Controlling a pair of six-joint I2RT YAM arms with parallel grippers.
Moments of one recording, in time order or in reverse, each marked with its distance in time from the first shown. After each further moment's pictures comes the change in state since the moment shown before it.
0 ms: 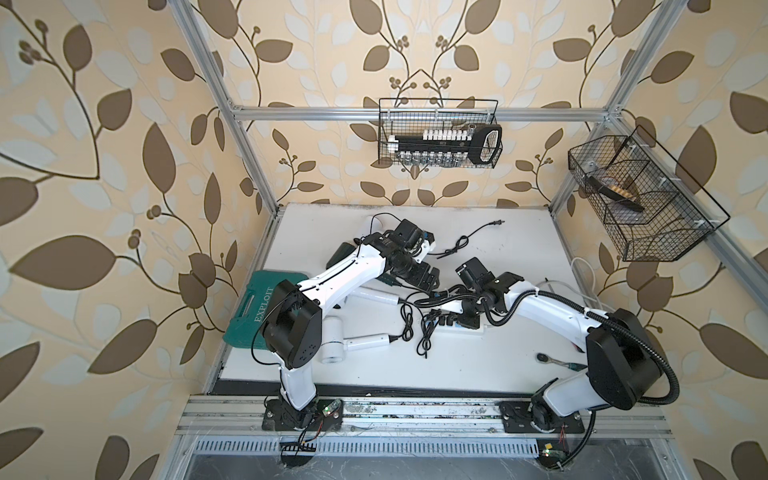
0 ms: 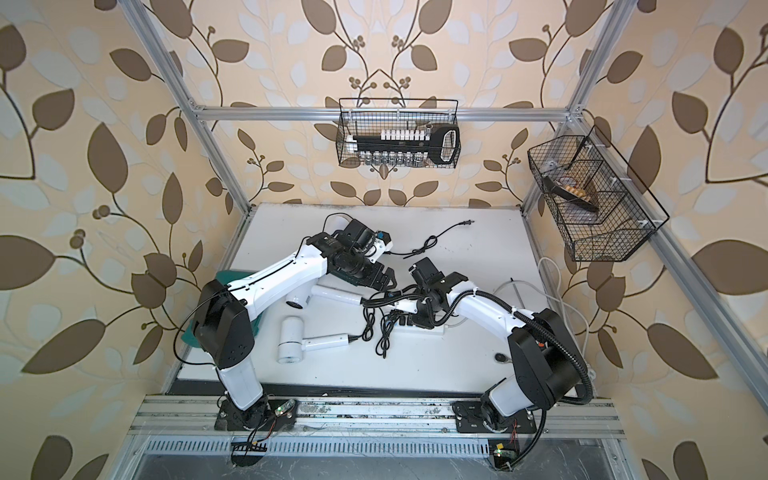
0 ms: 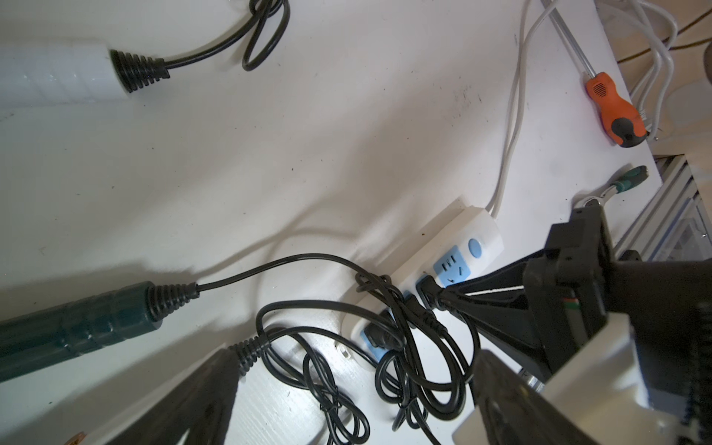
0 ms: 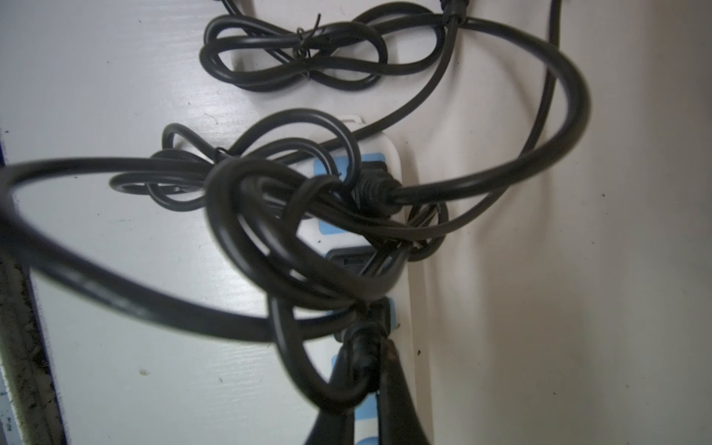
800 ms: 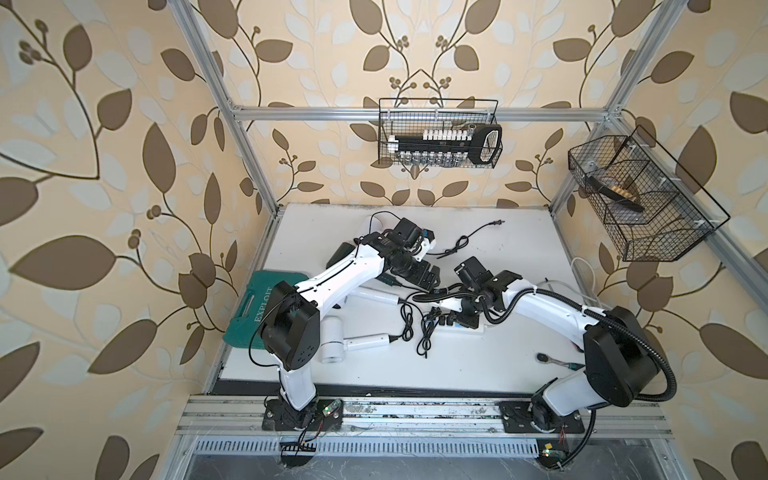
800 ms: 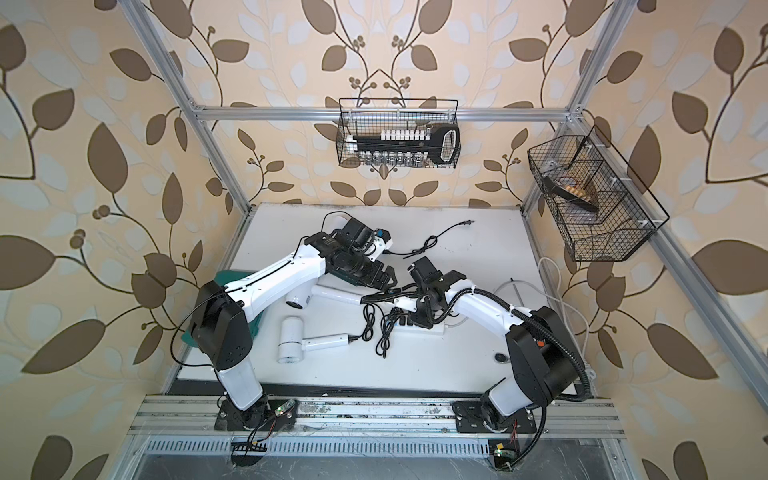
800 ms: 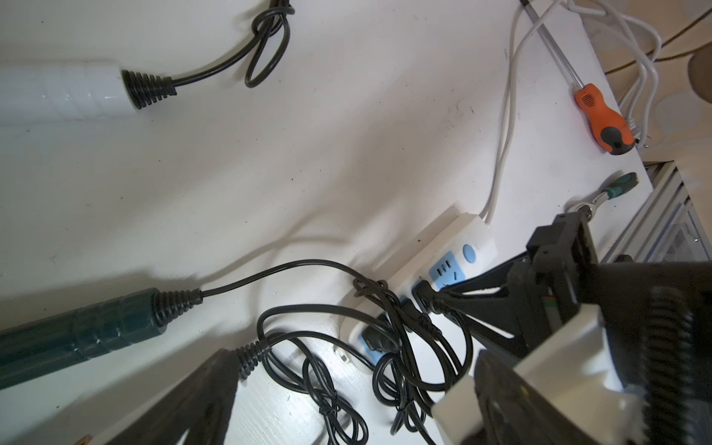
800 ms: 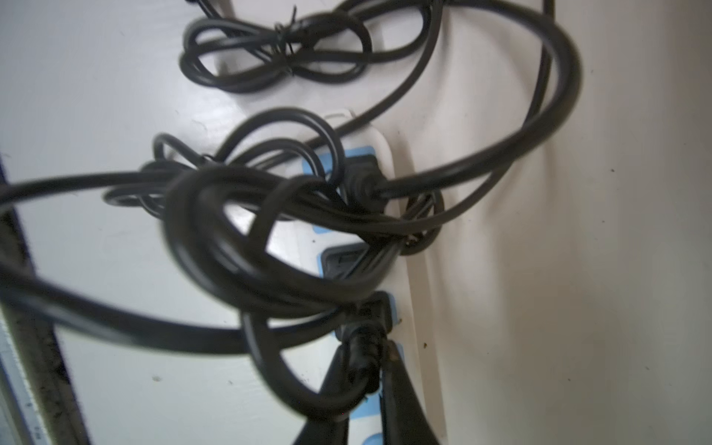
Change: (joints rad) left arm 0.000 -0.018 0.000 0.013 0.000 -0.001; right arm 0.000 0.014 0.018 -0.028 0.028 0.104
